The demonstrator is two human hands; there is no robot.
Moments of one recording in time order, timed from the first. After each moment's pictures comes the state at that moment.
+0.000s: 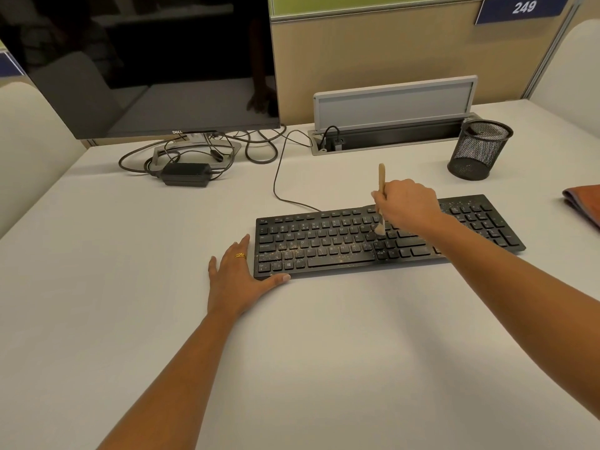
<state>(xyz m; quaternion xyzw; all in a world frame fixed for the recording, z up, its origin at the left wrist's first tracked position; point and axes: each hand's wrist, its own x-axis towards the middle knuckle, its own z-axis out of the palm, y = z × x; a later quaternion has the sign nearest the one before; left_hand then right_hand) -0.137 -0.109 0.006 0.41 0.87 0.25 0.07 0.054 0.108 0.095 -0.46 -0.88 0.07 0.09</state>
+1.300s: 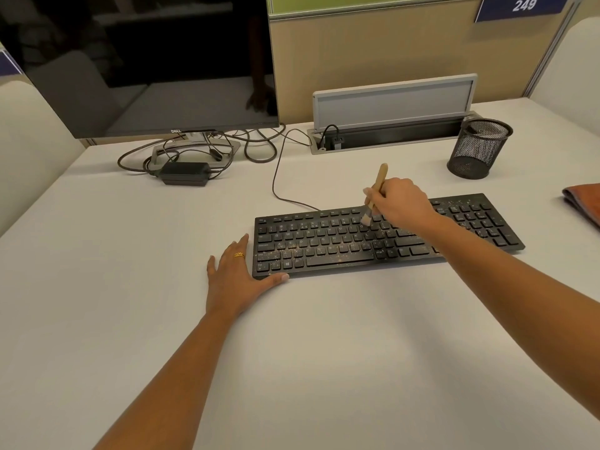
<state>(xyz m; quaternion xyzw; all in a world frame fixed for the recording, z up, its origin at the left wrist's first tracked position) -0.136 -0.110 0.009 0.42 0.87 0.25 0.09 0.050 0.107 0.094 -0.45 -0.86 0.20 0.14</state>
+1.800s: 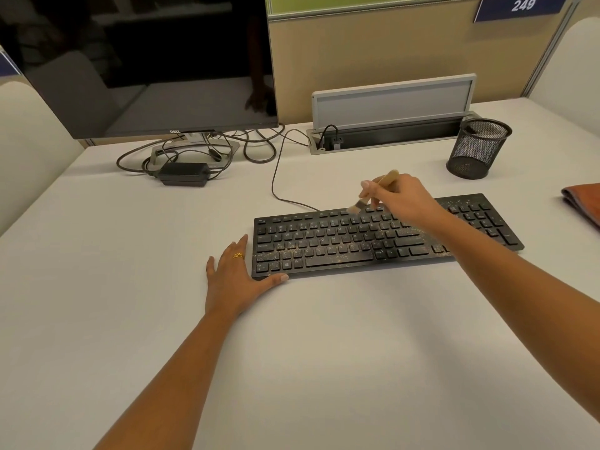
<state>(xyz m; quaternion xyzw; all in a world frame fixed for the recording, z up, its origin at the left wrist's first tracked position) -0.137 -0.110 0.007 0.41 0.87 0.24 0.08 0.061 0.108 0.099 -0.36 -0.83 0.37 0.21</state>
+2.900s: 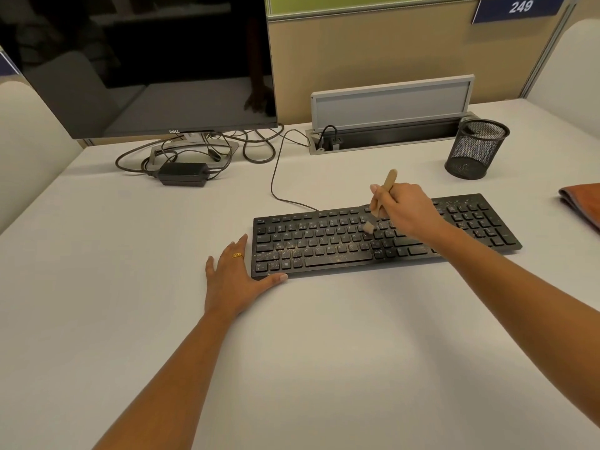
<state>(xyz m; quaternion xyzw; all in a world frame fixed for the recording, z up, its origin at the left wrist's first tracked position) -0.138 -0.110 0.007 0.42 0.87 0.24 0.09 0.068 0.109 0.083 -0.38 -0.86 0.26 0.21</state>
